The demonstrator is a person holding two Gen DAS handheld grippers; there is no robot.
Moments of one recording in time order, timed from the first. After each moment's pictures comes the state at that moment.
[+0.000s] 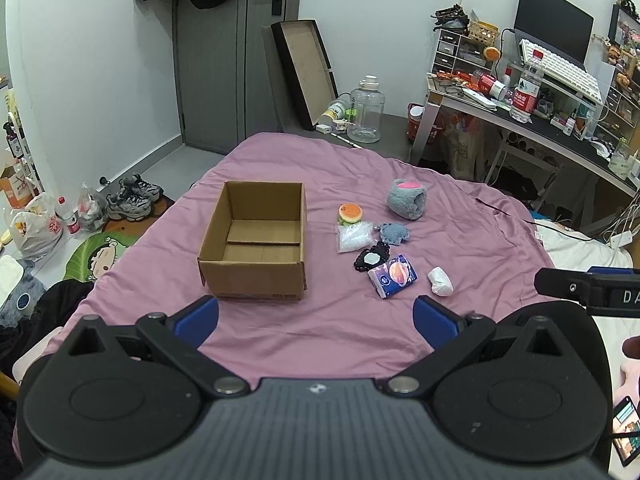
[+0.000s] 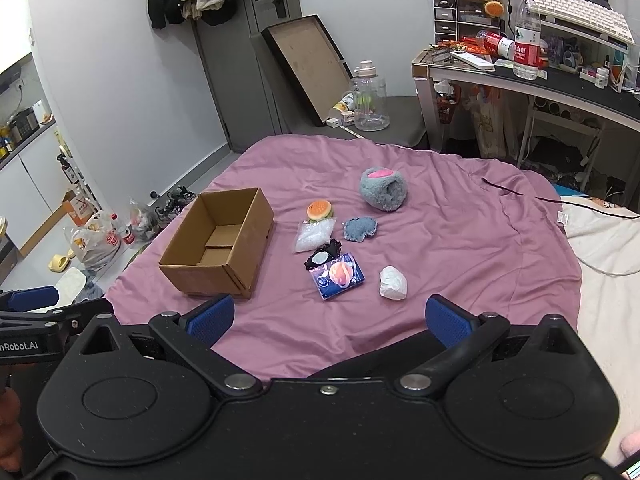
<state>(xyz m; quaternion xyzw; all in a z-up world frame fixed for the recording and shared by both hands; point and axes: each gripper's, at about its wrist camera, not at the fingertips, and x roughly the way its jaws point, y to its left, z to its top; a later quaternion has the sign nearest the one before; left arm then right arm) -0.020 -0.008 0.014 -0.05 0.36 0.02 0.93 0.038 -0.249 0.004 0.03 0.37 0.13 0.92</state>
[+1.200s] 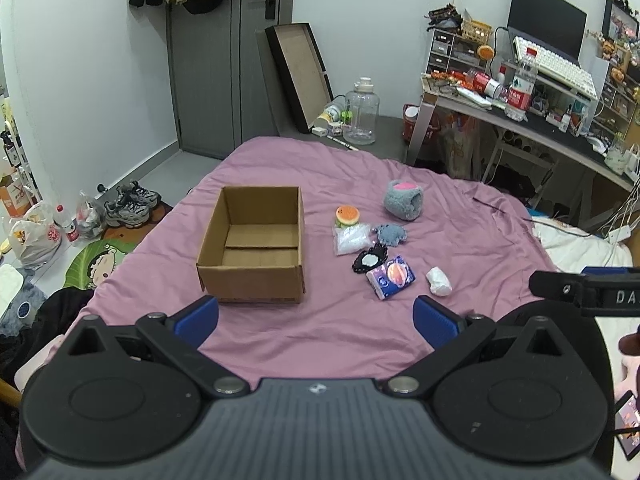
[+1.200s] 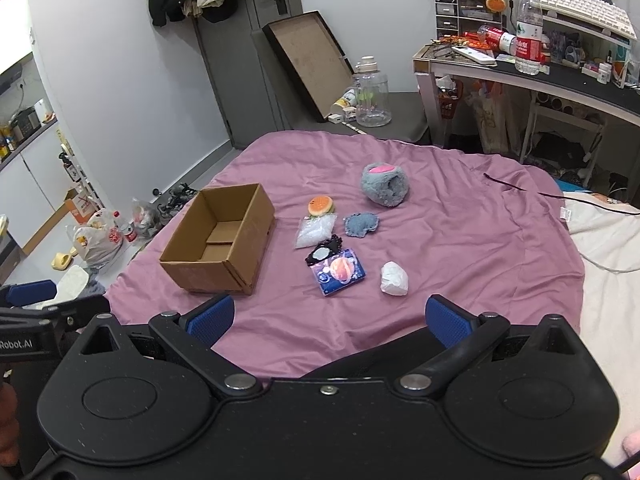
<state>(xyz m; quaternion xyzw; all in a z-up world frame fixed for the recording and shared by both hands) -0.019 -0.015 0.017 -0.04 0.36 0.02 0.93 0.038 -0.252 0.000 0.03 0.38 0.14 0.91</state>
